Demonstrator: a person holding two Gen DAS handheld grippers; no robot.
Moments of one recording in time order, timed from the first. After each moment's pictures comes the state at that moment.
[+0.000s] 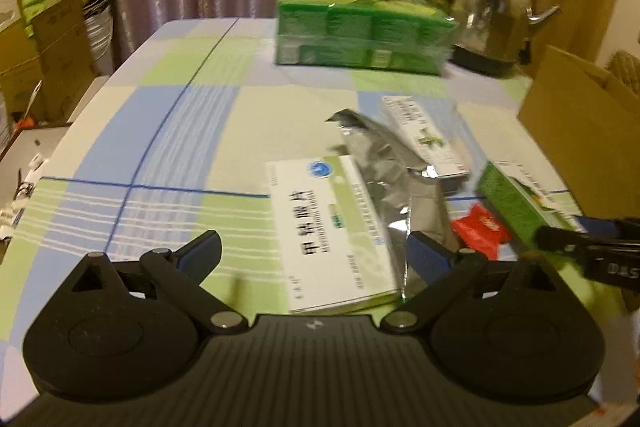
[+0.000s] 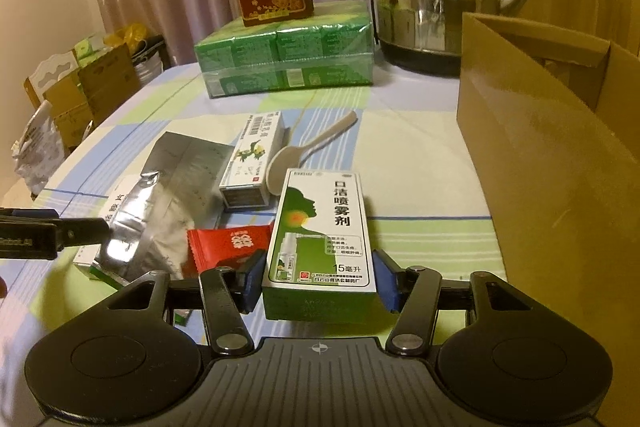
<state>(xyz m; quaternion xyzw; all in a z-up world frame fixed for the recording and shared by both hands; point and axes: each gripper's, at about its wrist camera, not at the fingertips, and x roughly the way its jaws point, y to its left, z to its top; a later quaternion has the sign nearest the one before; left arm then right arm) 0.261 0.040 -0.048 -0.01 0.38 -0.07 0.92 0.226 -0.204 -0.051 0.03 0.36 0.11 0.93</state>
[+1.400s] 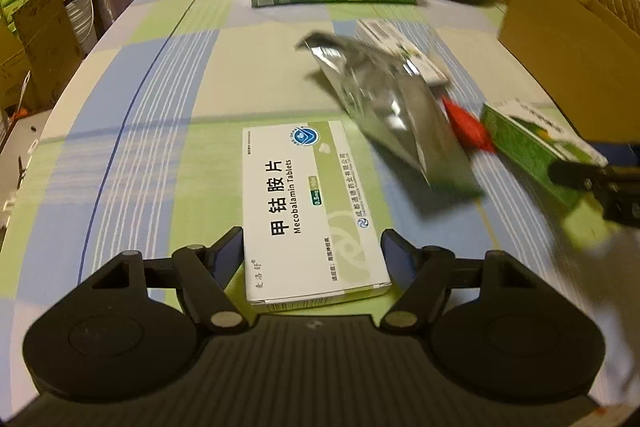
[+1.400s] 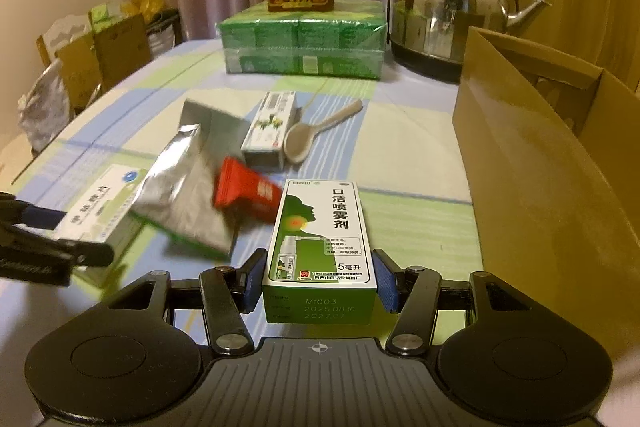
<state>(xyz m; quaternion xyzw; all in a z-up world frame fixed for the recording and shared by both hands) 0.215 0.026 -0.063 0.04 0.44 -0.10 0.89 0.178 -0.195 -0.044 -0.04 0.37 0.12 0.92</state>
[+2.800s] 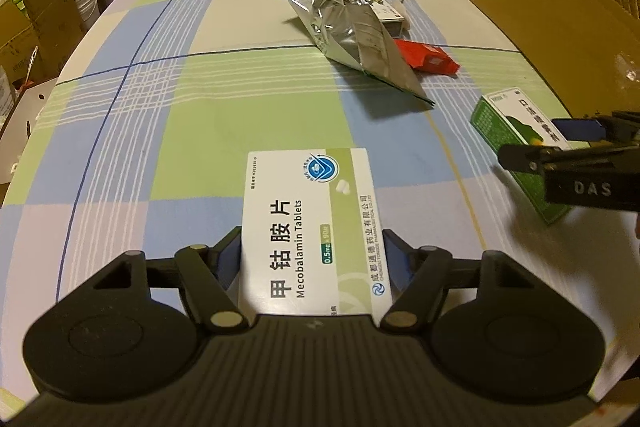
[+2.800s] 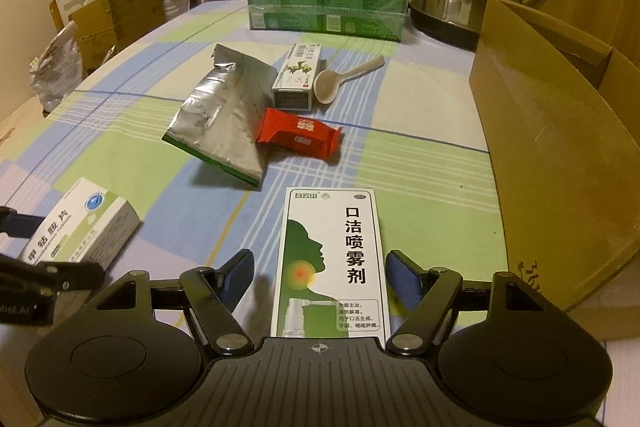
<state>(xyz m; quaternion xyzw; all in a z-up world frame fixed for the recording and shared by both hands) 0.148 0.014 -0.064 0.04 0.47 -0.09 0.88 0.153 -0.184 -0.062 -0.05 0.40 0.13 0.90</state>
